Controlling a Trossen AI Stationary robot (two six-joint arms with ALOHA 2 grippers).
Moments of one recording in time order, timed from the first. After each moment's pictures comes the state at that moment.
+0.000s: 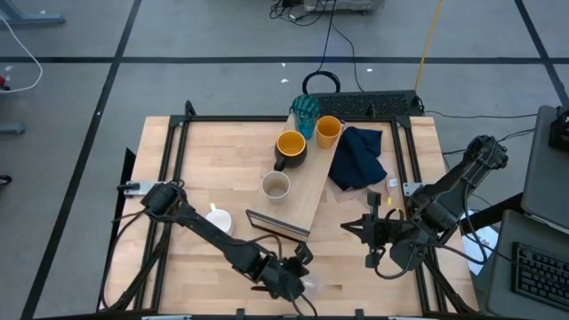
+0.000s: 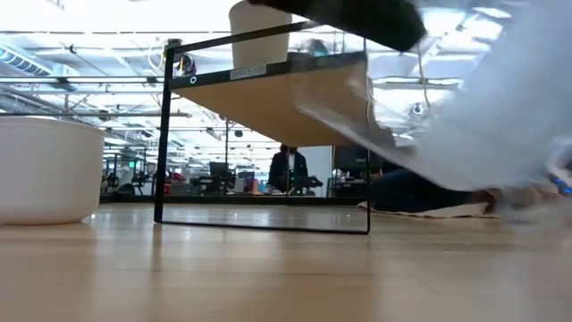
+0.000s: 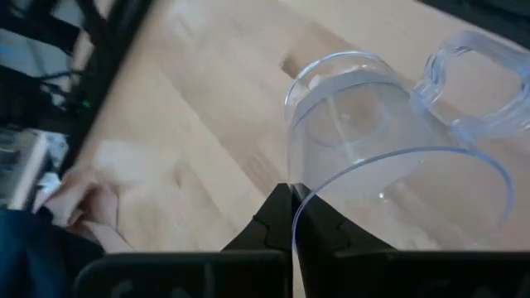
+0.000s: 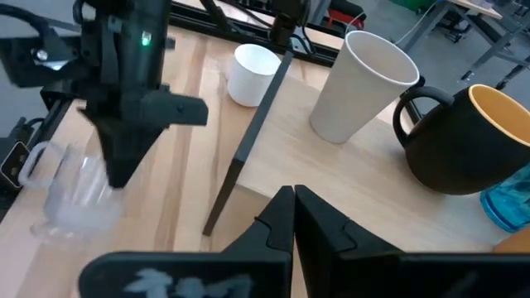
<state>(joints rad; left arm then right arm) -0.54 2.13 1.70 -0.42 -0.35 0.54 0.78 1.26 1.18 -0.73 0.81 0.33</state>
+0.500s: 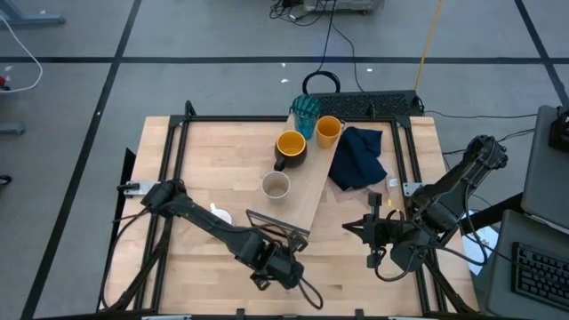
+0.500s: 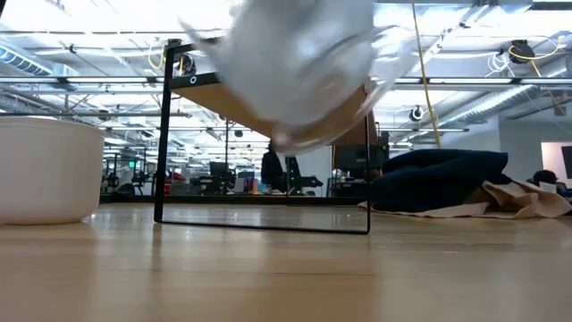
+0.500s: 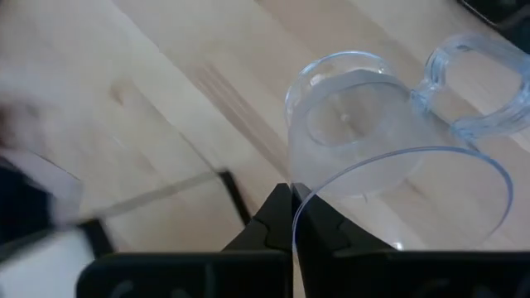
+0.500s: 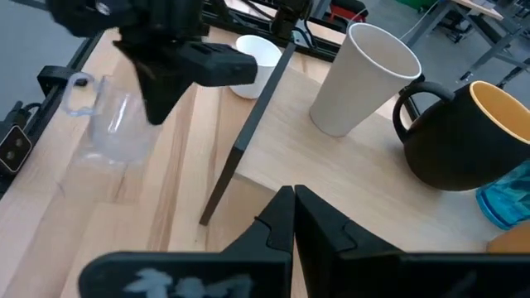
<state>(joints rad) -0.49 2.12 1.97 -1.01 -0.17 0.39 0.79 1.26 1.18 -0.76 0.81 0.33</state>
